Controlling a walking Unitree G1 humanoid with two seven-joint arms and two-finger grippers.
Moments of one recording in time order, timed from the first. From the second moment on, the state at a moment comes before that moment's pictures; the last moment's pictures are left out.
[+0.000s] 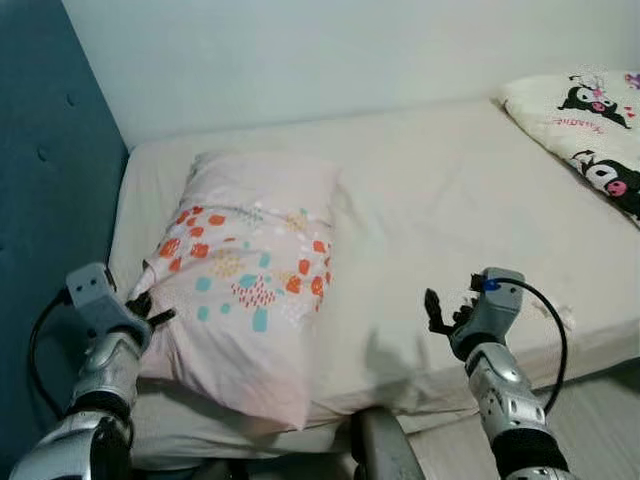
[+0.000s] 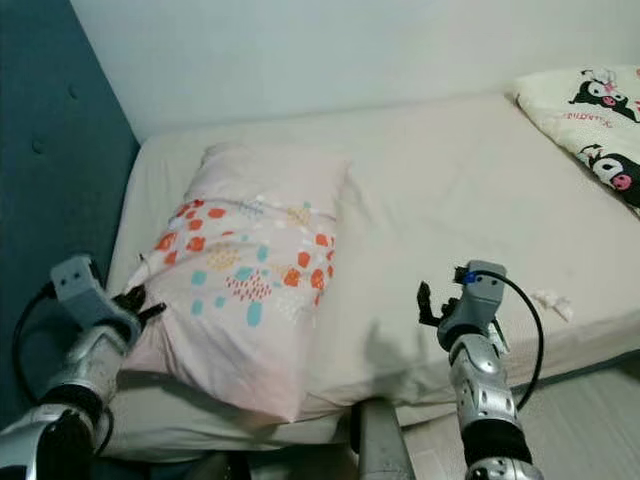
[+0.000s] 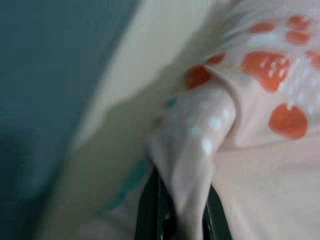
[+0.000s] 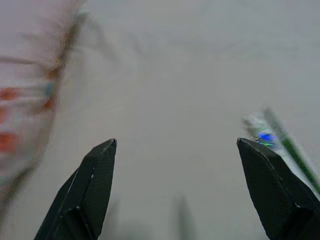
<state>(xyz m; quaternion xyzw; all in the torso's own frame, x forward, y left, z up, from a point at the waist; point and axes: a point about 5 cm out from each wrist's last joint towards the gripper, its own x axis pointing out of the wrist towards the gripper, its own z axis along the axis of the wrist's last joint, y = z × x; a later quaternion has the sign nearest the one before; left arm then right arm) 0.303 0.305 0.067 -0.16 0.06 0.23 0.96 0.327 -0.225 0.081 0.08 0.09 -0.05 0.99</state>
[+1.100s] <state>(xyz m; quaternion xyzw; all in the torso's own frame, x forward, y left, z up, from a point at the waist) 0.157 0.238 0.062 -0.27 0.21 0.15 0.93 0.346 -0.204 0.082 0.08 0.11 0.00 0.99</state>
